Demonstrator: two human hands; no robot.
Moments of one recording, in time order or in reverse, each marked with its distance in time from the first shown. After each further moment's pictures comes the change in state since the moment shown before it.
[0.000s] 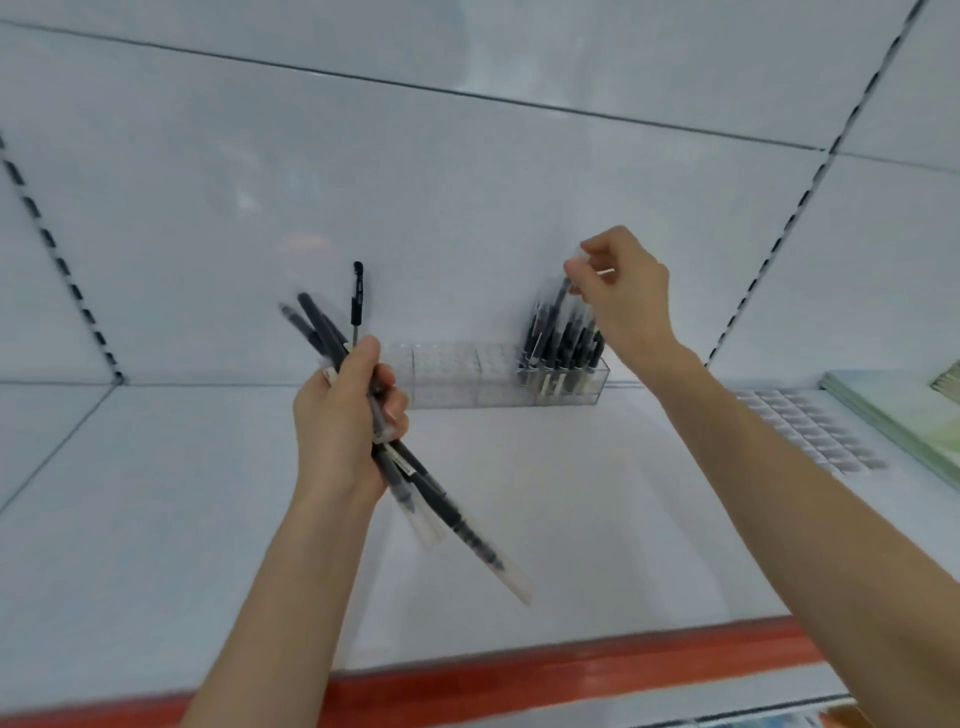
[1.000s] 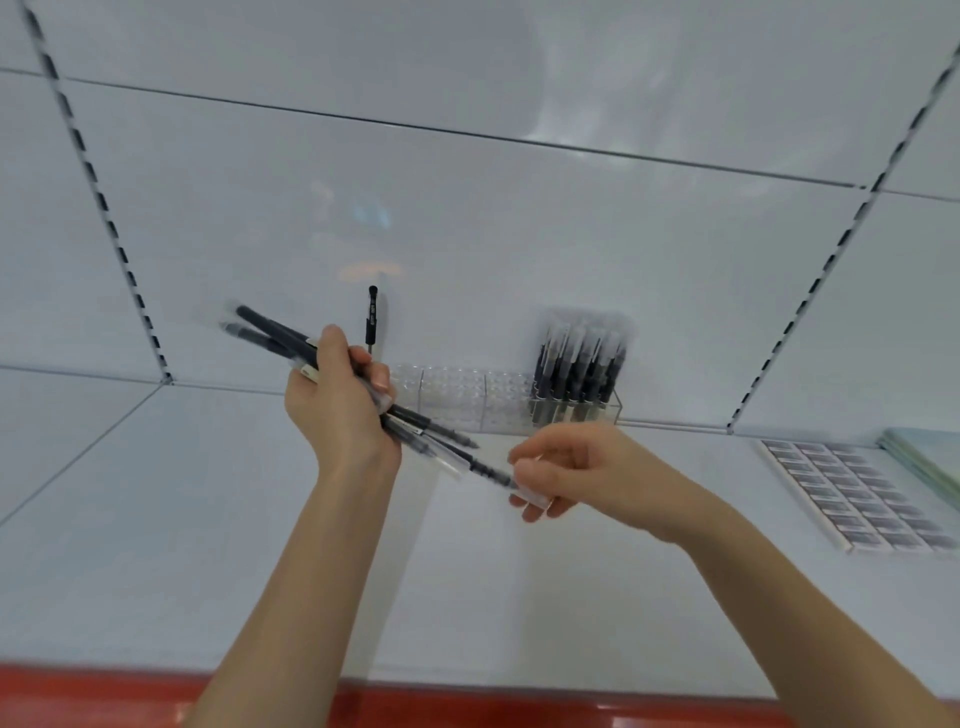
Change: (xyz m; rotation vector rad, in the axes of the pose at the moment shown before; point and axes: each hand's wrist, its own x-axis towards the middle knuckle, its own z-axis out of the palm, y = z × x) left_hand 0.009 -0.006 0.032 -0.236 0.337 0.294; right_hand -0.090 -0.018 -0.035 0.193 -0.935 0.243
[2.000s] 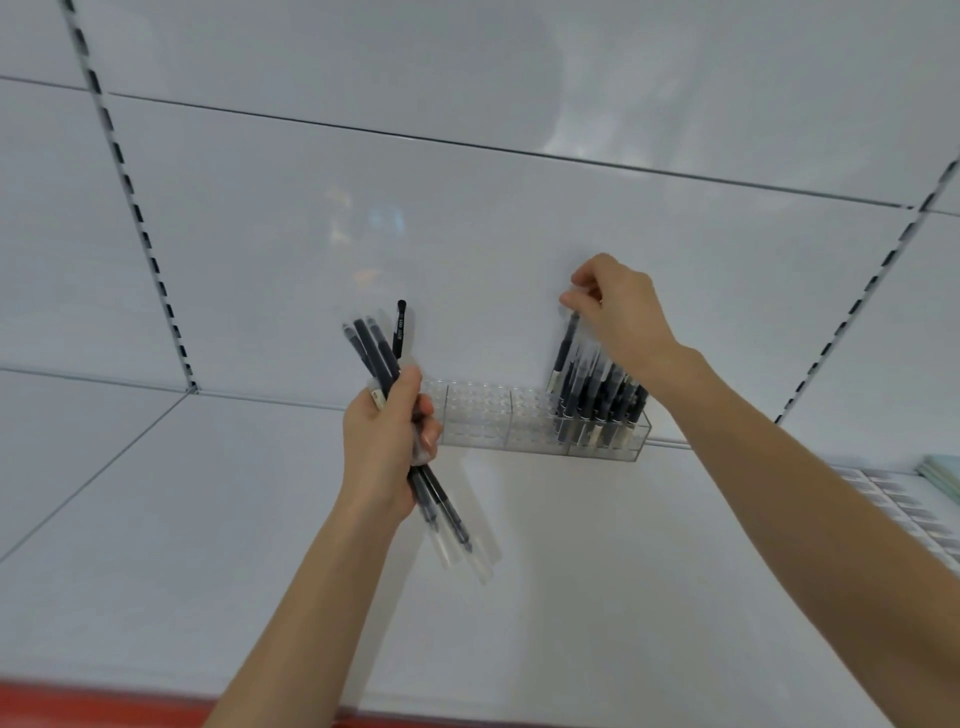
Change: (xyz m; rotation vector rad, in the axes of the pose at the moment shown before) left_hand 0.012 -0.007 -0.020 0.325 -0.269 -0.195; right_hand 0.123 -0.025 -0.072 -0.594 0.712 -0.305
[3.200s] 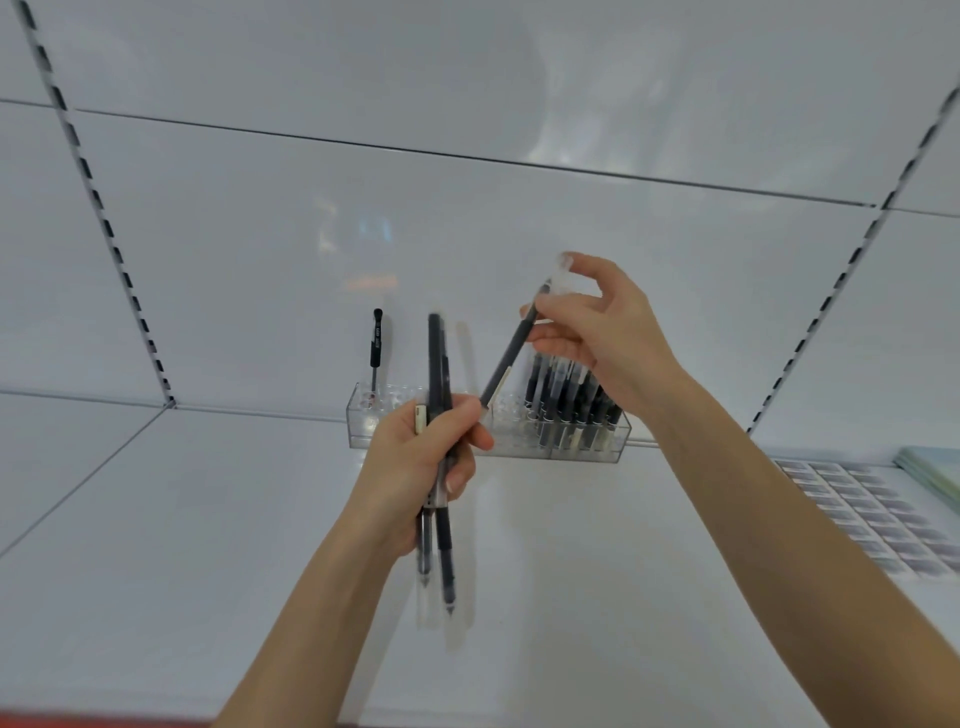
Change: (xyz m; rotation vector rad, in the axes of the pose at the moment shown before) left_hand -0.032 0.003 0.018 0.199 -0.390 -0.023; right_hand -0.042 -0.040 -0.030 1.041 -0.087 0.362
